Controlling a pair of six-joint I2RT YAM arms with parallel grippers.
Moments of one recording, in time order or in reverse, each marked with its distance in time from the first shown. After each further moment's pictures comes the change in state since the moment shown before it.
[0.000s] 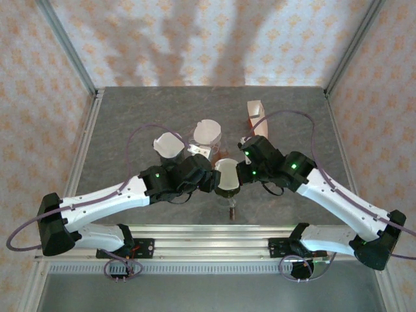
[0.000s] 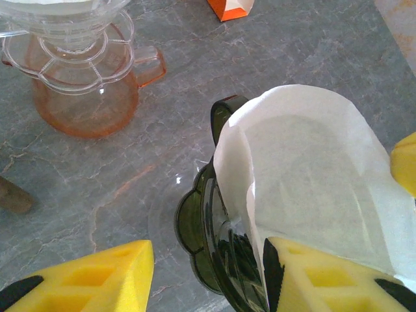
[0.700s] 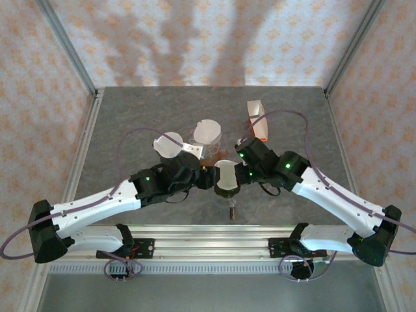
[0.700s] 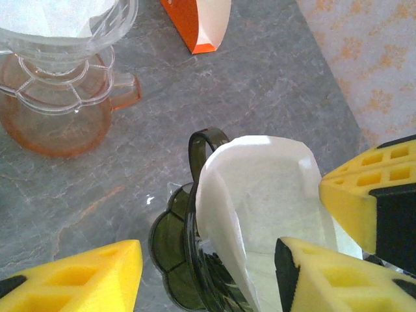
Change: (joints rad) left arm 0.045 -0.094 -0.099 0.166 0.069 -0.037; right arm 0.029 0.031 0.000 -0.008 0.057 -0.004
